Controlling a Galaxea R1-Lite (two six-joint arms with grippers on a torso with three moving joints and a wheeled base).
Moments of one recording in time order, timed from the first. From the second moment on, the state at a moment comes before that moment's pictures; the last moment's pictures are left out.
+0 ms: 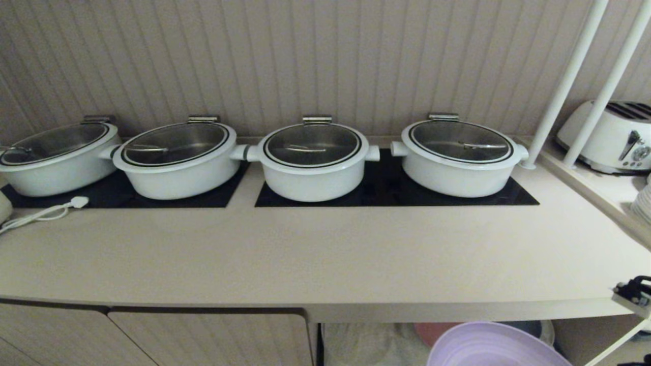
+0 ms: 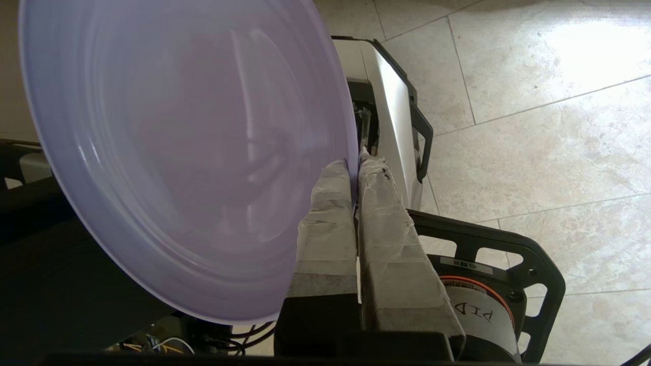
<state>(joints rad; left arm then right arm) 0.01 0.00 0.00 -0.01 0.00 -0.03 0.14 1.15 -0.59 0.58 0.25 0.19</state>
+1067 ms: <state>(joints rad) 0.01 0.00 0.00 -0.01 0.00 -0.03 0.12 1.17 -0.59 0.58 0.26 0.20</state>
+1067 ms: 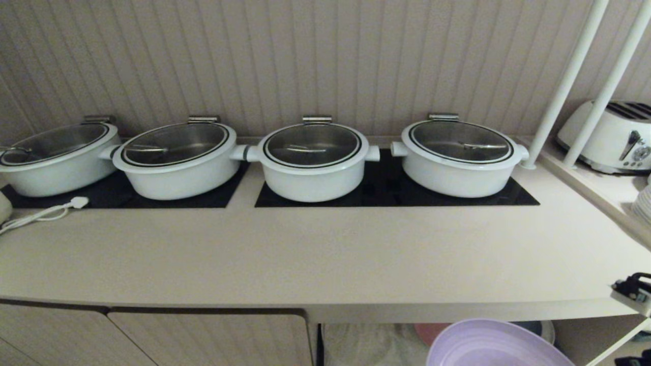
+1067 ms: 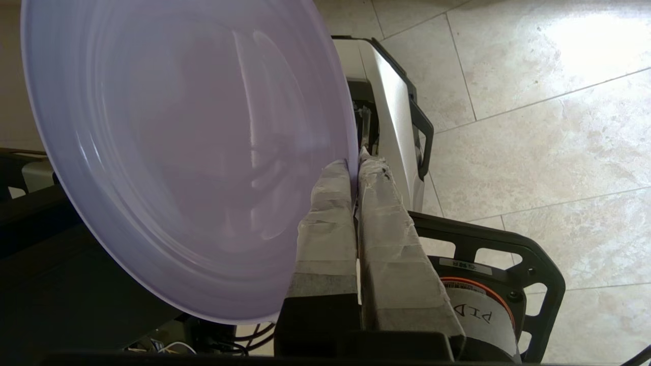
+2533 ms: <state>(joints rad) 0.01 0.00 0.00 -0.01 0.00 -0.03 0.13 1.18 -0.59 0.60 0.25 0.20</state>
